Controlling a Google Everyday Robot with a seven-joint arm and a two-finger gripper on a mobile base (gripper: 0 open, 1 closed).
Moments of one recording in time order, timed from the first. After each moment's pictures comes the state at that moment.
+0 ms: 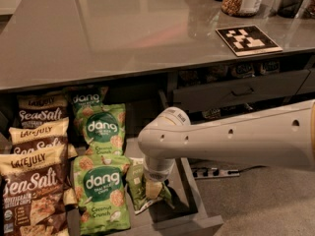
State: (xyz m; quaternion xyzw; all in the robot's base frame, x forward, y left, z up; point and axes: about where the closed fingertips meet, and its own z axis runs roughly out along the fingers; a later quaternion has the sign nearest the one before) arm 0.438 0.008 0.580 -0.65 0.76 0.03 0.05
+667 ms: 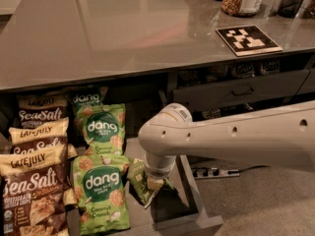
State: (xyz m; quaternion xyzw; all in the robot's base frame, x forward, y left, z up) arm 0.438 0.008 0.593 -0.65 0.76 0.03 0.05
